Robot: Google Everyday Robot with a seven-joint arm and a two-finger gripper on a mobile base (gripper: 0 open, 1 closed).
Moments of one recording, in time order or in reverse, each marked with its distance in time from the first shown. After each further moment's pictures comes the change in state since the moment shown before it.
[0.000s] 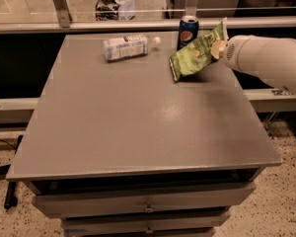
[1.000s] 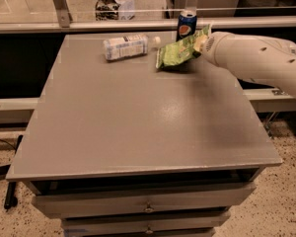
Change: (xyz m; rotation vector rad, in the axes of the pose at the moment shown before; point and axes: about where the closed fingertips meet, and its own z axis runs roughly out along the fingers) arm 0.000 0.034 0.051 -0.023 -0.005 0.238
